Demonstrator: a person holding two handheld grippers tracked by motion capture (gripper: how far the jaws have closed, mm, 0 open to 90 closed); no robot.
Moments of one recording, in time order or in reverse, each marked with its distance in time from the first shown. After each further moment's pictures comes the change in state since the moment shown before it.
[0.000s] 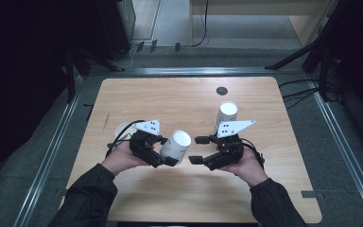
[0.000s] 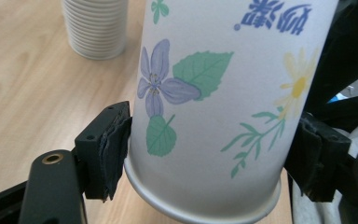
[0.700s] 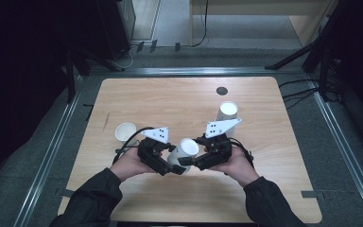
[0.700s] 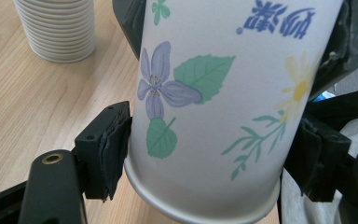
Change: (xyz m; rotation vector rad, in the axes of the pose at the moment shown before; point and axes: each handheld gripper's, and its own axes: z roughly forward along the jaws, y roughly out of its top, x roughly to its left) left arm -0.014 -0.002 0.027 0.003 -0.067 0.016; right arm 0.002 0.007 0.027 0.011 0.101 -0.004
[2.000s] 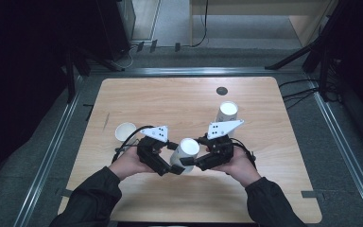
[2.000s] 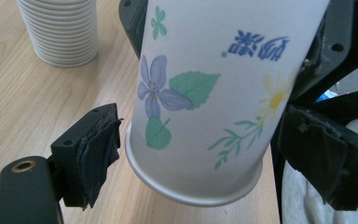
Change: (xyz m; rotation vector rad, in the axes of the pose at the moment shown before) left arm 0.000 0.004 -0.003 -0.003 0.006 0.012; right arm 0.000 -0.003 -0.004 -0.004 -0.021 -0.026
